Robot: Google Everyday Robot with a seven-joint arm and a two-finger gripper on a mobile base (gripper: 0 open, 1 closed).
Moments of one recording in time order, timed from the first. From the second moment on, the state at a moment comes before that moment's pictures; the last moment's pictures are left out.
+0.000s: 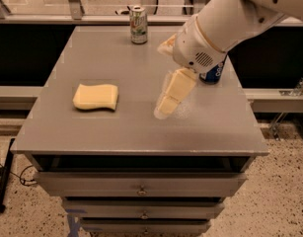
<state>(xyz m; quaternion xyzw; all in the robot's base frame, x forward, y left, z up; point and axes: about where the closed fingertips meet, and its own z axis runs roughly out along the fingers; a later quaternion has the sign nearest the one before) 0.499 -0.025 0.937 -0.67 0.67 0.15 0.28</state>
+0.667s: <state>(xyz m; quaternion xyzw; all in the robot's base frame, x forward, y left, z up) 0.552 0.069 0.898 -0.67 0.64 0.19 0.33</state>
